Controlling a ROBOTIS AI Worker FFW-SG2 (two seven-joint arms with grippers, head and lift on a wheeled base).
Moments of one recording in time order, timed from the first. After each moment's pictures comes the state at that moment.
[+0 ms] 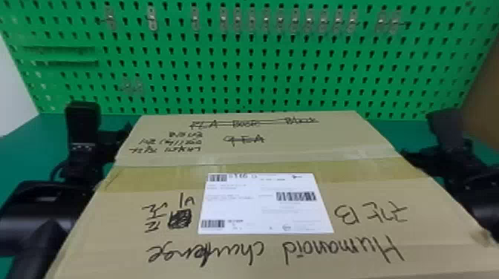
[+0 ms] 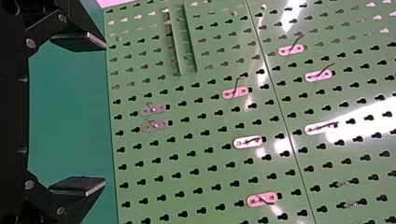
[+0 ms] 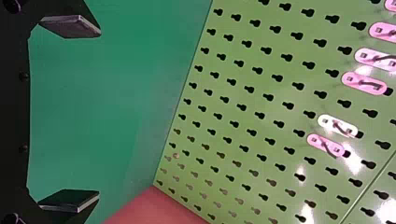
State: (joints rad) left arm -0.35 0.14 0.13 -1.47 -0.13 0.23 0.04; right arm -0.48 -0.36 0.03 -1.34 0.08 0.54 -0.03
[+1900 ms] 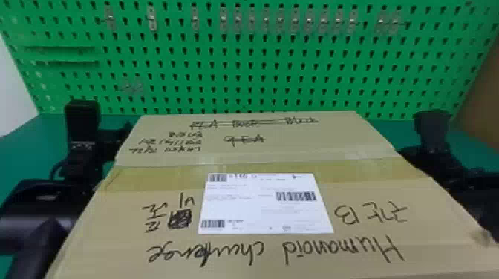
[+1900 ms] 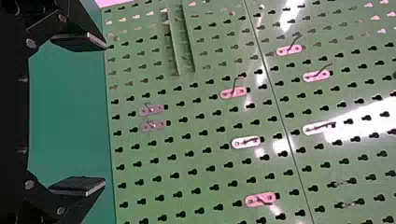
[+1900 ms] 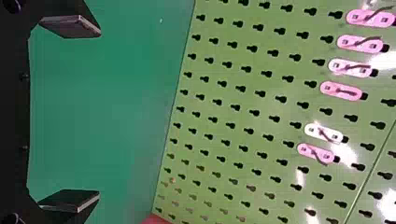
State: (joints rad) left arm -0.36 0.14 0.13 -1.47 -0.14 0.23 0.04; right arm -0.47 -0.26 -0.01 -1.34 0.04 0.49 -0.03
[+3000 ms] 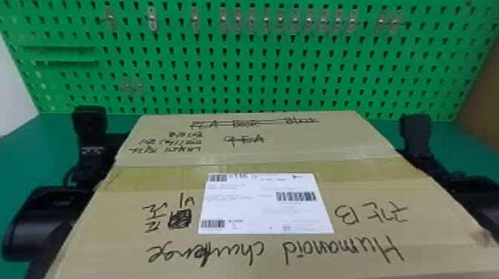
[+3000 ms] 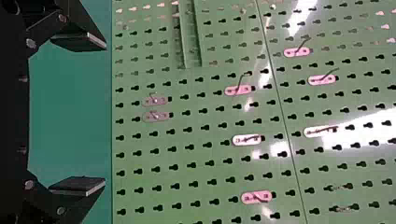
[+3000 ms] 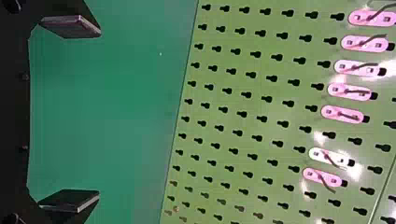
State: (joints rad) left arm -0.36 0.08 0.14 -1.44 -0.12 0.18 0.05; right arm -0.47 -0.22 0.02 -1.33 0.01 0.48 -0.03
